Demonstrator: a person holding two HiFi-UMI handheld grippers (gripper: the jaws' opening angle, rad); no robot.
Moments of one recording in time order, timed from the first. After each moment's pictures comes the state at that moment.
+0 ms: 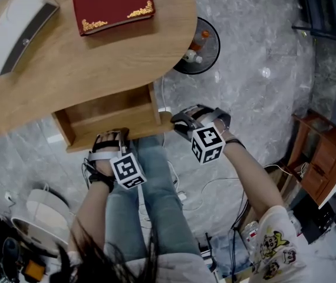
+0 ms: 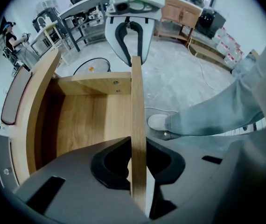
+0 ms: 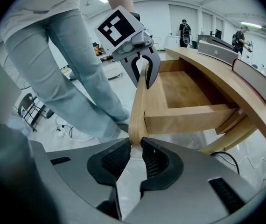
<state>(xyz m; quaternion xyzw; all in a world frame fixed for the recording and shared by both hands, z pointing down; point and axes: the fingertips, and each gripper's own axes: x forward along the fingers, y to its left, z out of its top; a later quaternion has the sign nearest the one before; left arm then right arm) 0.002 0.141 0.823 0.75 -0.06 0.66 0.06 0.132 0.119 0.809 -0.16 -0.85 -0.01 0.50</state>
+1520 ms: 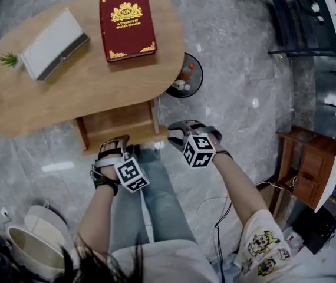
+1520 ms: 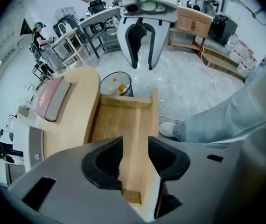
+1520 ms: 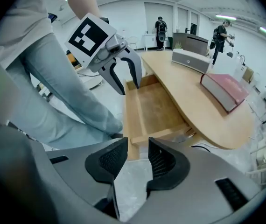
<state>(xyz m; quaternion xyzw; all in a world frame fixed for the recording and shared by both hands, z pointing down) -0.009 0.107 0.731 0.76 -0.16 0.63 0.05 0.111 0.082 0.712 -0.03 -0.85 0.04 0.52</state>
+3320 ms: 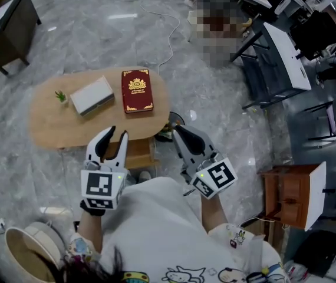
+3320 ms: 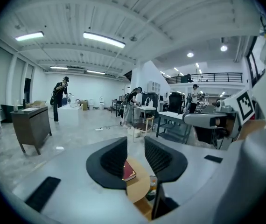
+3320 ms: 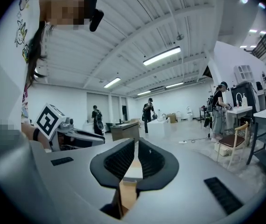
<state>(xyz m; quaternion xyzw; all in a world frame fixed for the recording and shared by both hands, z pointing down) -0.075 0.005 0.188 0.82 -0.55 0.12 0.13 0.068 -0.006 0.157 0.38 -0.92 0.08 0.03</state>
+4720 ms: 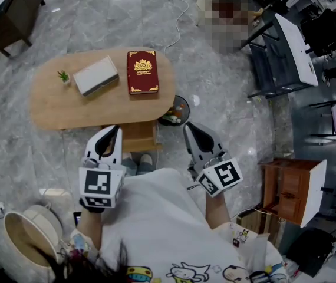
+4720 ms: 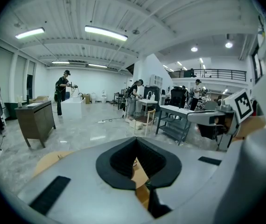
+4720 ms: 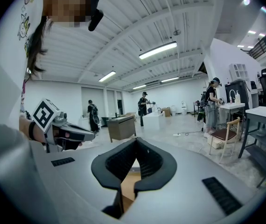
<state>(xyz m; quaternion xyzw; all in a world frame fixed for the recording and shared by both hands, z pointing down) -0.092 0.041 0.213 0.80 -0.55 0.15 0.16 0.085 0.018 0.188 0.41 -0.90 0.10 0.06</state>
